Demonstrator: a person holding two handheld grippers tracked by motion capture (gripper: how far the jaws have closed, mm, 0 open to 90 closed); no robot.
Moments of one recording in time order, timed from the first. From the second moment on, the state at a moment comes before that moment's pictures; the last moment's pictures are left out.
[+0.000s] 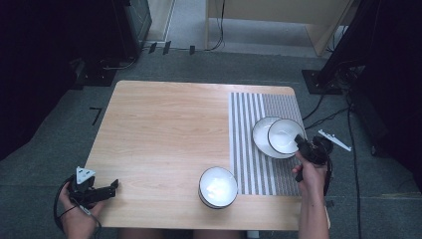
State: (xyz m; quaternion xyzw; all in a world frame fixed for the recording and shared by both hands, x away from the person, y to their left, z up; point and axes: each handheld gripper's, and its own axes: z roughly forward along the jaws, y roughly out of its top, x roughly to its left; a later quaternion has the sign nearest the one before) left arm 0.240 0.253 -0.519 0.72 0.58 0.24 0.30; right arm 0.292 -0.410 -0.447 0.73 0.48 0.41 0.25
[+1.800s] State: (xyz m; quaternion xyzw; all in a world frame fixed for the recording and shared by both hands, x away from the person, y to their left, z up) left arm 0.240 0.254 -0.519 0.72 0.58 0.24 0.30; right arm 0.332 -0.411 -0.489 0.78 0.44 0.39 0.22
